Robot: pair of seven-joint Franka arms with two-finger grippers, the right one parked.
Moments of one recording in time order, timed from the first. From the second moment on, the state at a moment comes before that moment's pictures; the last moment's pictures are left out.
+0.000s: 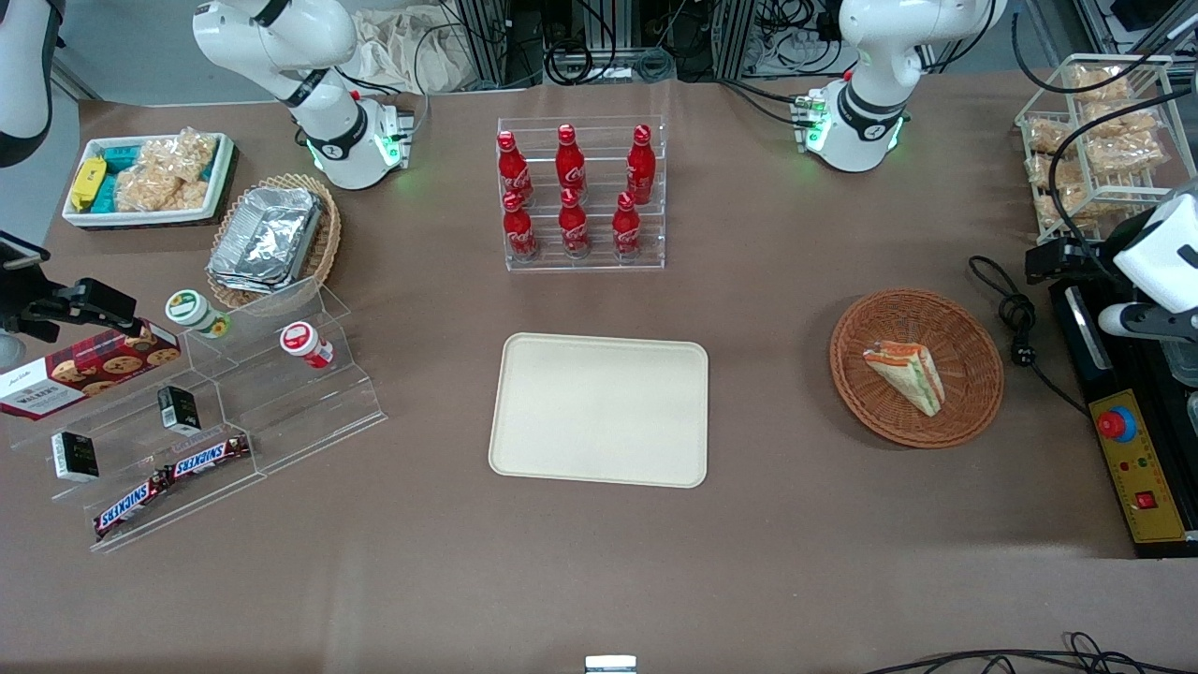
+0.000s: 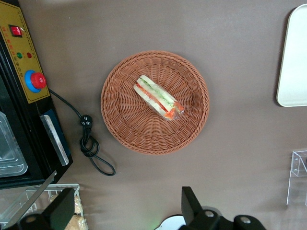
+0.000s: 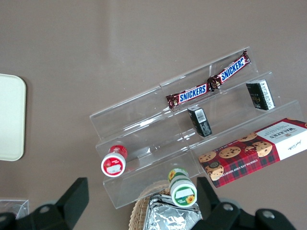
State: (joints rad) arm 0.11 0.10 -0.11 -1.52 0.06 1.48 0.14
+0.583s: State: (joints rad) arm 0.11 0.13 -0.11 -1.54 0.06 1.49 -0.16
